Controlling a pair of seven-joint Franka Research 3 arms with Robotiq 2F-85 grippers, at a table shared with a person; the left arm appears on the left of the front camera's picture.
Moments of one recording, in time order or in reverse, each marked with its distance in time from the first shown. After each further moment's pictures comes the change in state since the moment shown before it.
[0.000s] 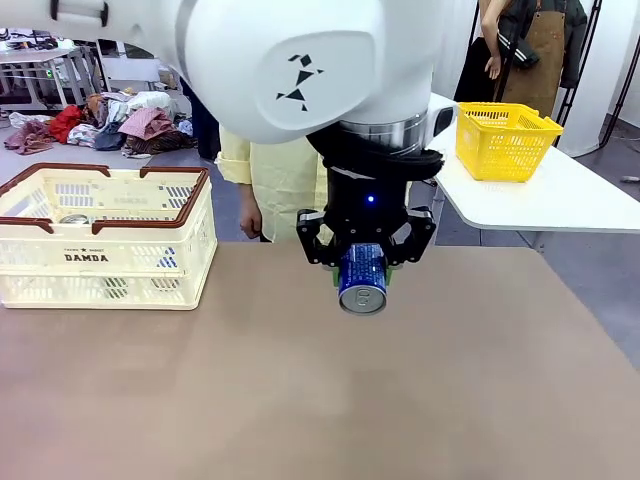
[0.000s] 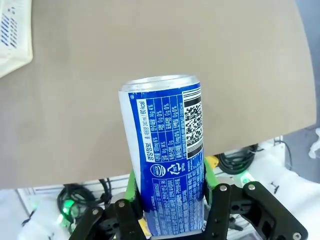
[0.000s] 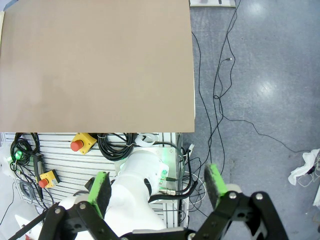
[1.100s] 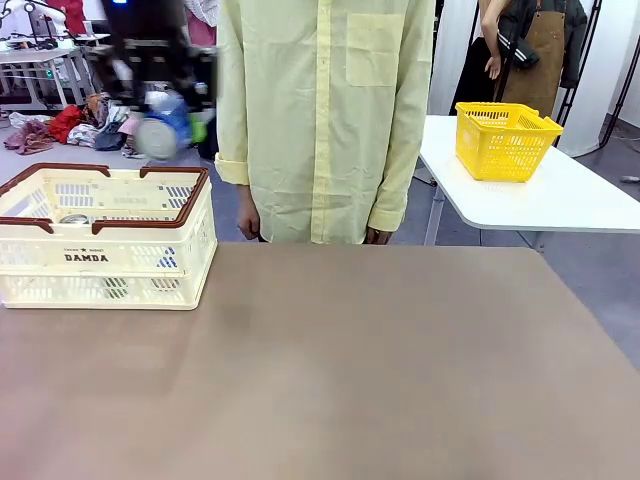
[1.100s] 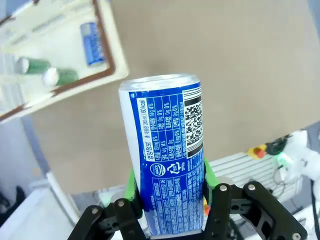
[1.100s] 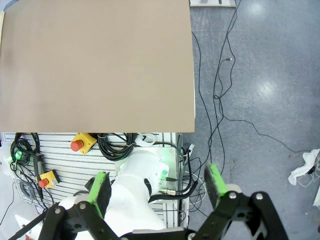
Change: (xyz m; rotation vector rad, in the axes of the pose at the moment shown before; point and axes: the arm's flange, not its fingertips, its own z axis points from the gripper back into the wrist) left arm 0.136 0.251 0.120 0.020 0.071 -0.064; right arm 0.000 0.000 0.000 0.001 0.000 0.000
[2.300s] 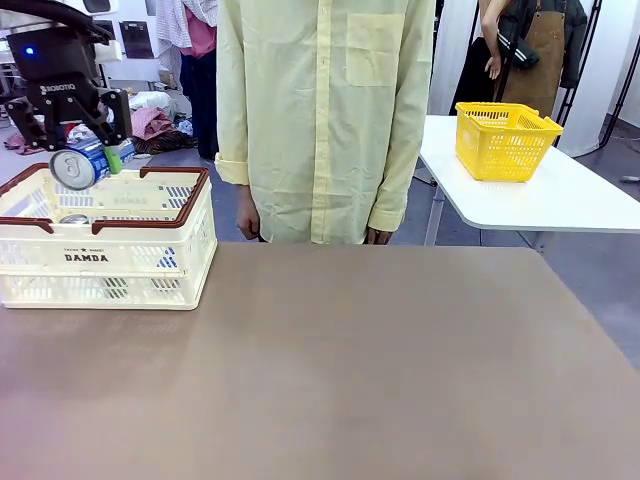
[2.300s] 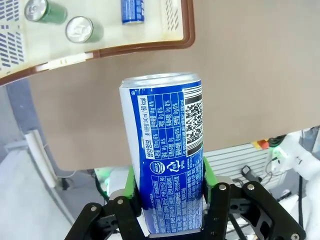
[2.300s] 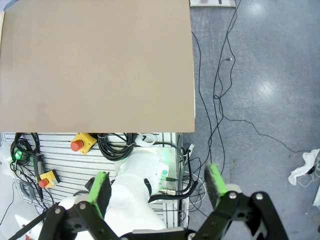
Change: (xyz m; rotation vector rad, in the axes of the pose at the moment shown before) left arm 0.024 0.119 -0.058 -0.071 0.182 0.156; right arm 0.000 0.000 0.000 0.000 0.000 0.000
